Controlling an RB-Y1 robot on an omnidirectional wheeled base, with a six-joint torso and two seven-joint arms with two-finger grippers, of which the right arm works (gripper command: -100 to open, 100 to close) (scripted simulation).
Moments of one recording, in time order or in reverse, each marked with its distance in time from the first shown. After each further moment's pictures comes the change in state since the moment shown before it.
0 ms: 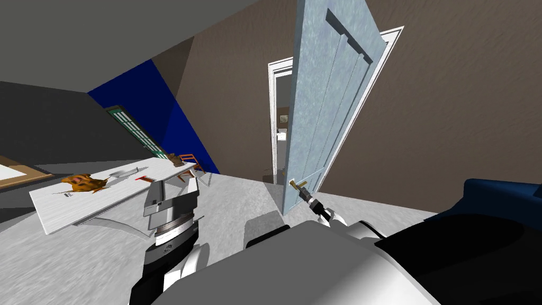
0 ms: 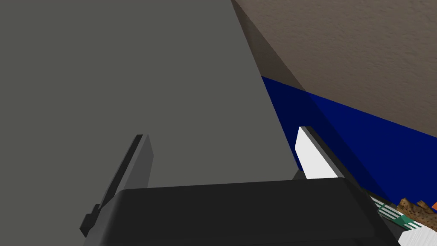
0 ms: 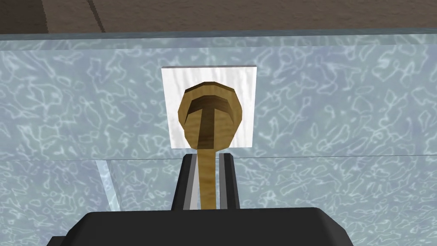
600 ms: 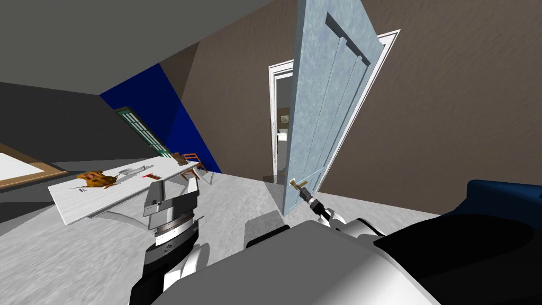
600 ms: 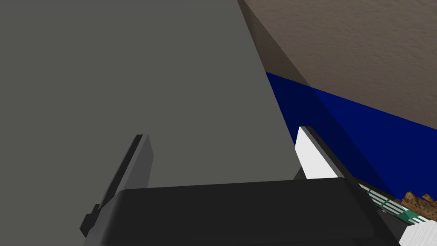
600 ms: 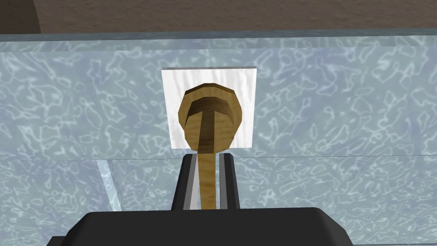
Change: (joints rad) arm -0.027 -0.004 -0.007 0.062 -0.003 -0.026 0.007
